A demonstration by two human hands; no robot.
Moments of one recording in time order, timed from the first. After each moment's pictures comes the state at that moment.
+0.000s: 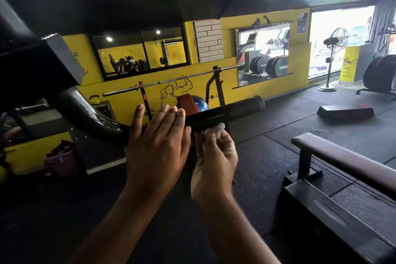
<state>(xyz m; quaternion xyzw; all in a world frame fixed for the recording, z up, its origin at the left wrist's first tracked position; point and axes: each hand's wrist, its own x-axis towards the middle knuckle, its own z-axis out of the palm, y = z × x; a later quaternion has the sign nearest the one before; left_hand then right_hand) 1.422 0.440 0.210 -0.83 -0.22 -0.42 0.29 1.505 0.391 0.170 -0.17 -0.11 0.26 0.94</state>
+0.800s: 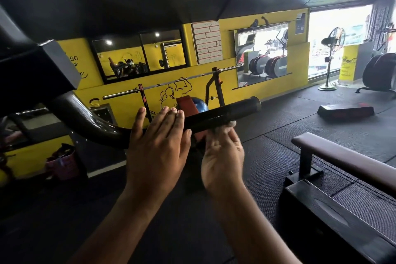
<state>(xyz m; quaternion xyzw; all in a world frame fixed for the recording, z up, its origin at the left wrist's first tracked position) 1.425 0.440 0.210 -0.83 -0.22 -0.42 0.29 1.535 0.385 0.182 -0.09 -0.04 0.29 0.95</state>
